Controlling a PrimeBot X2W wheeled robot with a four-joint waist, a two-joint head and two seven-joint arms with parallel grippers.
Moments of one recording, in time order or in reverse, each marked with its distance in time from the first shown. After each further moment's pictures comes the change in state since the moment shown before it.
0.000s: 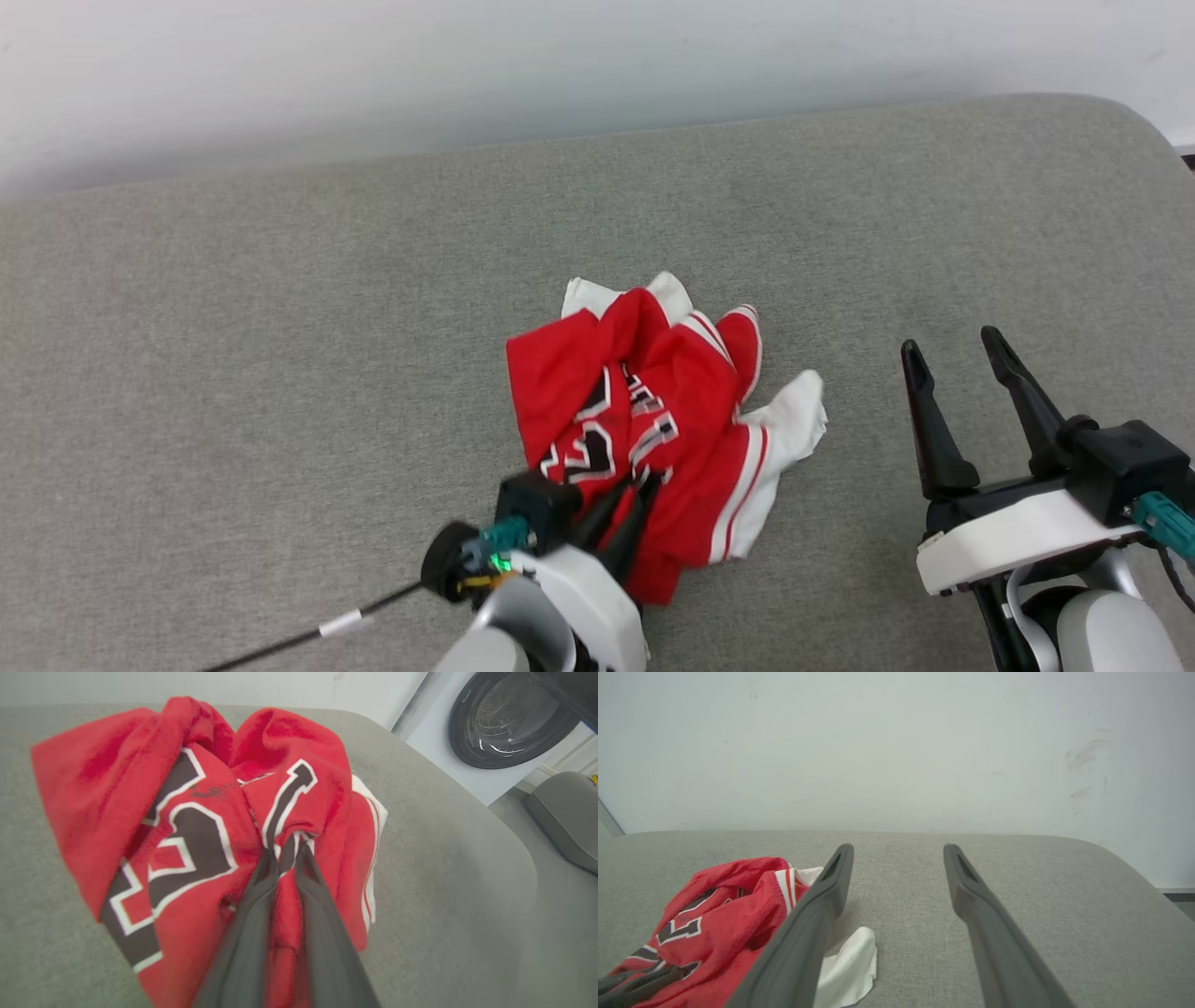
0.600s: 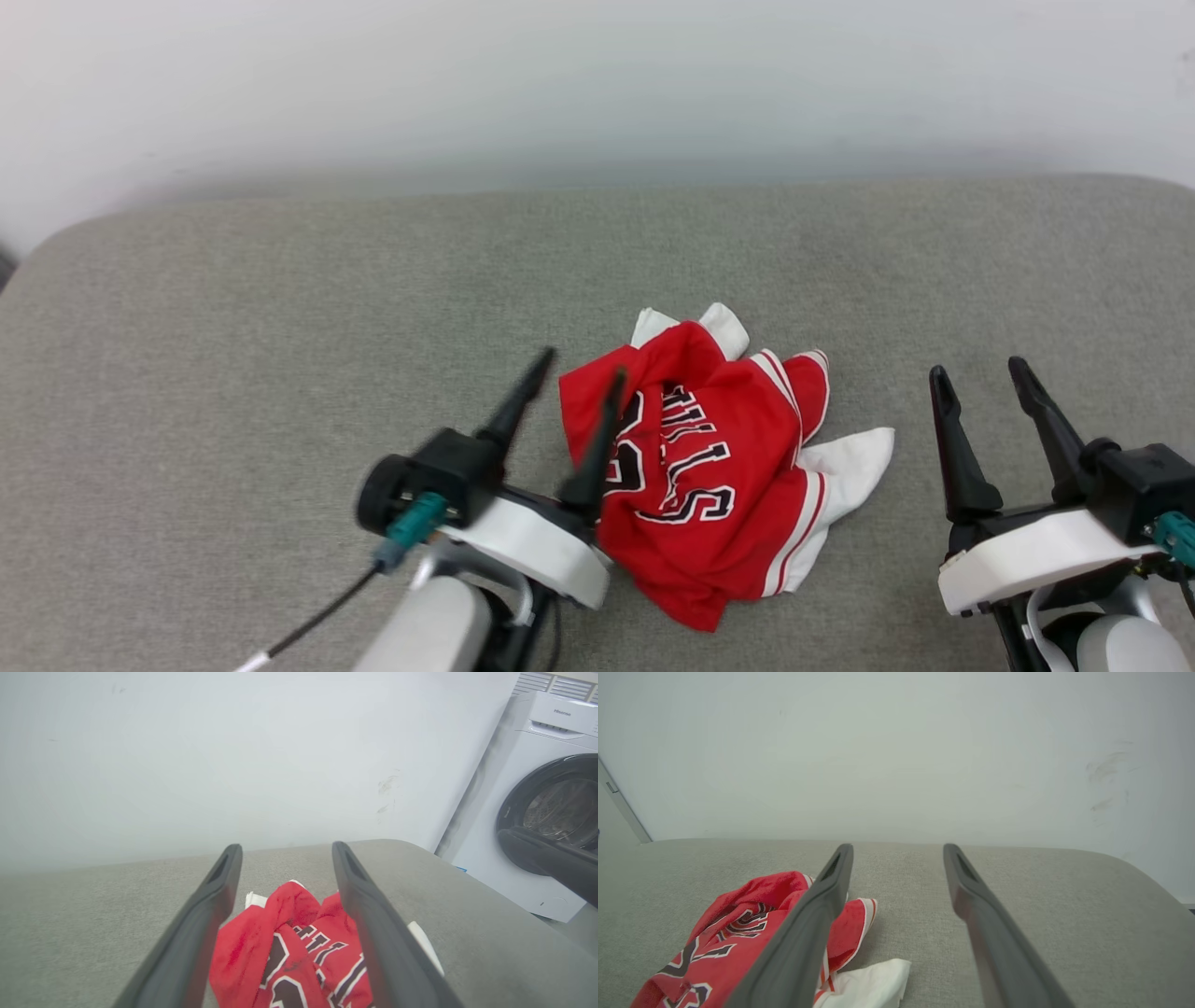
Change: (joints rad) left arm -0.015 0.023 0.055 -0.116 0.037 0.069 -0.201; right arm 0.038 0.000 -0.048 0.007 0.006 0.000 0.010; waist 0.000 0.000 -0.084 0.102
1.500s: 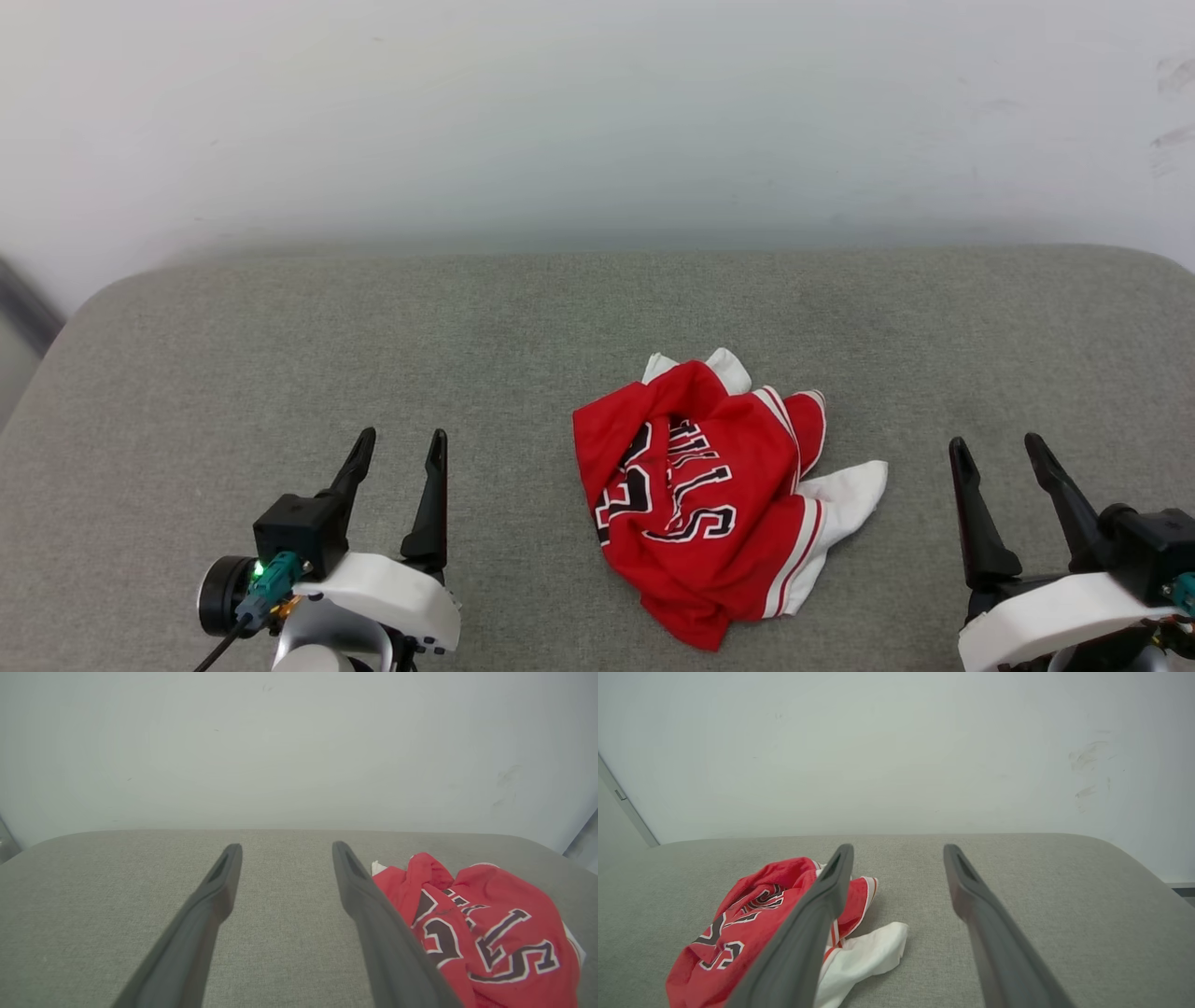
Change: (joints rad) left arm 0.151 0.153 0.165 0.001 -0.046 0.116 0.024; right arm 0.129 0.000 -0.034 -0.029 0.040 0.000 0.031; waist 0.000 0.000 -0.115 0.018
